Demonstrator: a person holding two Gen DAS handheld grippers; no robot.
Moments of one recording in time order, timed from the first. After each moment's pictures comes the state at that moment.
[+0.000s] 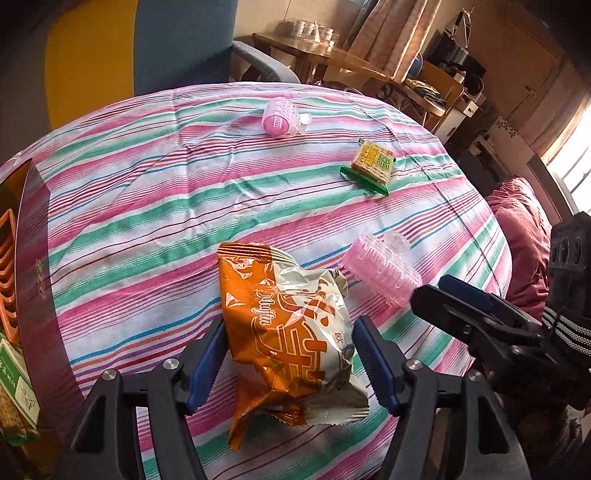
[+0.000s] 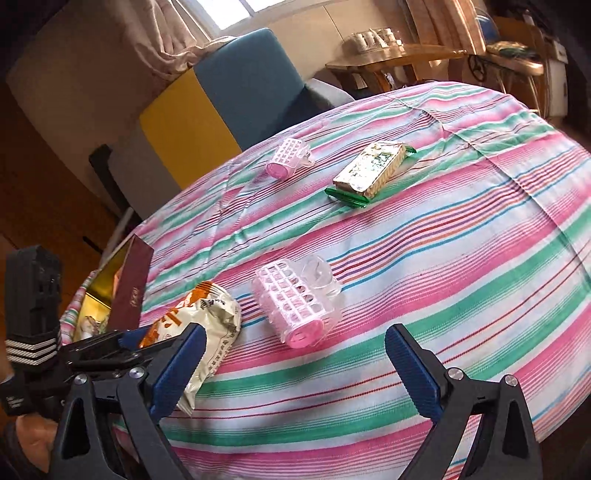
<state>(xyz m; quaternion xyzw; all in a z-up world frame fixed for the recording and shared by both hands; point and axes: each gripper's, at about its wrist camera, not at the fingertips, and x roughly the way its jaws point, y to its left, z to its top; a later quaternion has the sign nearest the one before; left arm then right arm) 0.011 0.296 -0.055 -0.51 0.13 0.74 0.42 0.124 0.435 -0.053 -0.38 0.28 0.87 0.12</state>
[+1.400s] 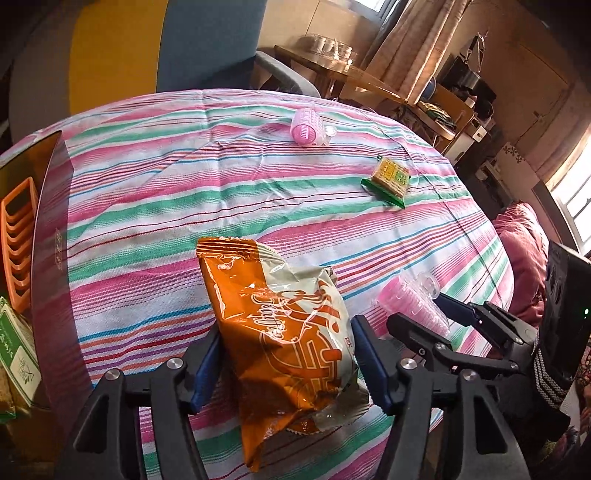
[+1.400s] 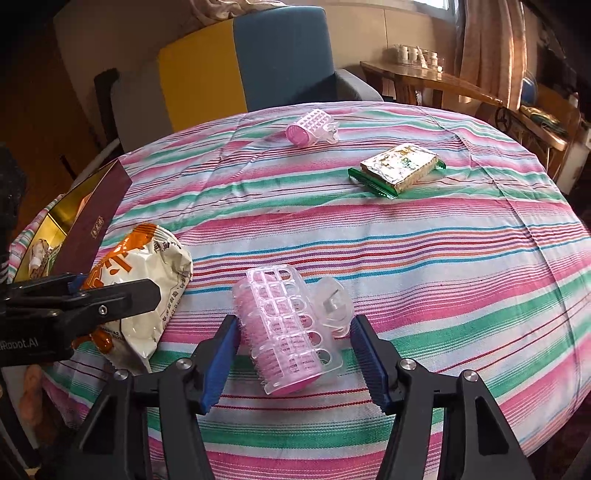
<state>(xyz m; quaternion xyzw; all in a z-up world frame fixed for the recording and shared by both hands) 0.012 0.268 -0.060 -0.49 0.10 0.76 0.41 0.115 0.408 -0.069 -0.44 0.13 0.88 0.13</state>
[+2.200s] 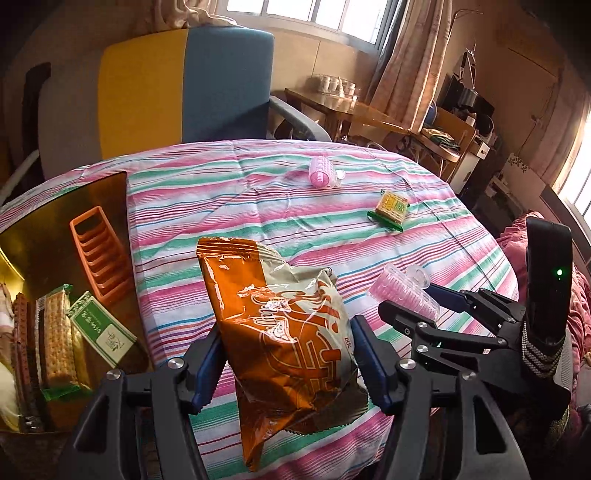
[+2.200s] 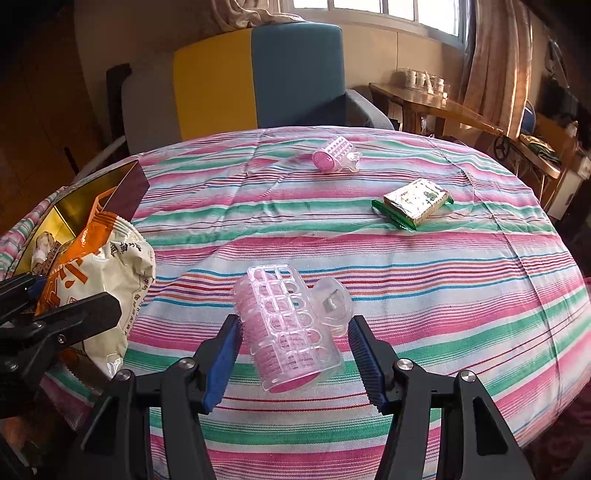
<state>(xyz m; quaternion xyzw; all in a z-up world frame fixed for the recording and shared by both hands) 0.033 0.206 -0.011 -0.42 0.09 0.82 0.38 0.107 0.368 -0.042 -0.42 0.09 0.89 0.13</state>
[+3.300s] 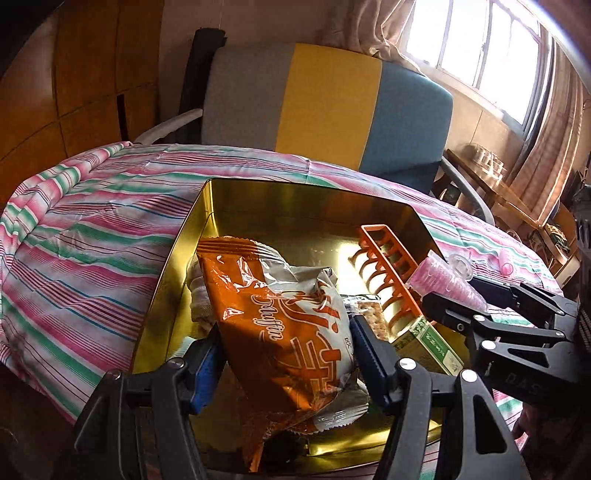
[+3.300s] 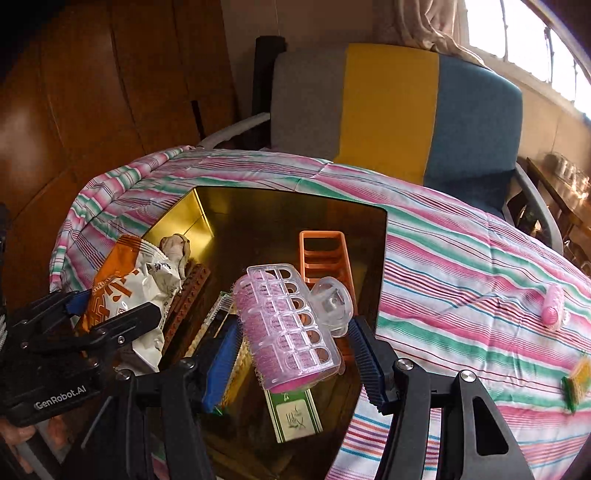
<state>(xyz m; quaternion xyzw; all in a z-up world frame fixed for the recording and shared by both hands) -0.077 0.002 -0.020 -0.42 -0.01 0.90 0.14 -0.065 0.163 -0.012 -0.42 -0.01 0.91 -0.09</state>
